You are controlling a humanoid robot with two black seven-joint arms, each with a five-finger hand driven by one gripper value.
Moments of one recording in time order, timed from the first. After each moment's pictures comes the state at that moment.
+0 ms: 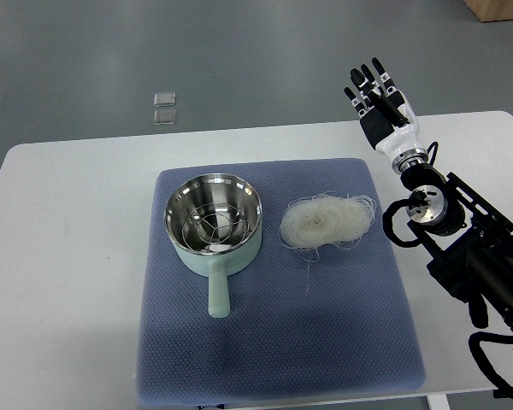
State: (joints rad) left arm 0.02 0.00 -0.04 -0.26 0.00 -0.02 0.17; right arm 0.65 -0.03 1.14 0.74 -0.23 0.17 0.32
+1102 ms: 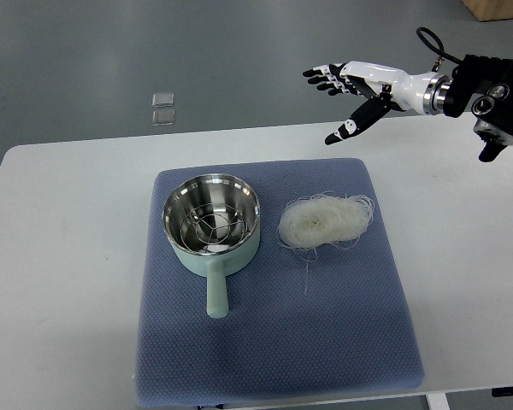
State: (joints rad) left arm 0.03 0.00 -0.04 -0.30 0.00 -0.02 0.17; right arm 1.37 -0.51 -0.07 0.88 -0.89 0.36 0.23
